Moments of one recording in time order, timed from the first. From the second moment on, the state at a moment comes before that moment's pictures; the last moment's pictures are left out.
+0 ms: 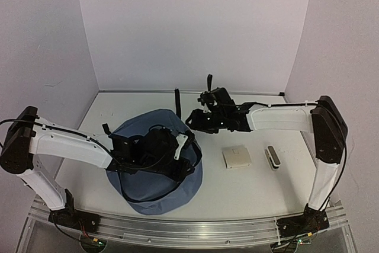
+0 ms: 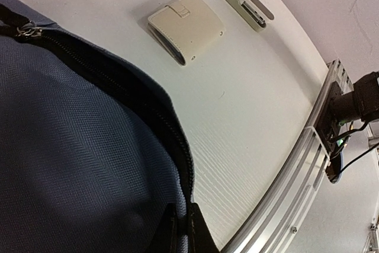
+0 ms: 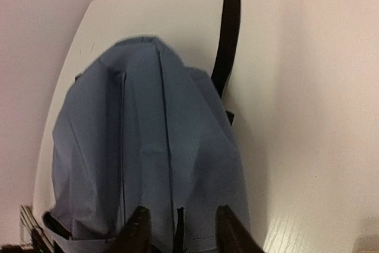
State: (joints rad) left arm -1.20 1.58 0.96 -0.08 -0.01 -0.60; right arm 0.82 1.91 1.38 -0.13 0.03 0.72
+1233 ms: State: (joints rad) left arm -0.84 1.50 1.35 -0.45 -0.01 -0.55; right arm 0.80 1.15 0.87 -0.25 0.02 0.88
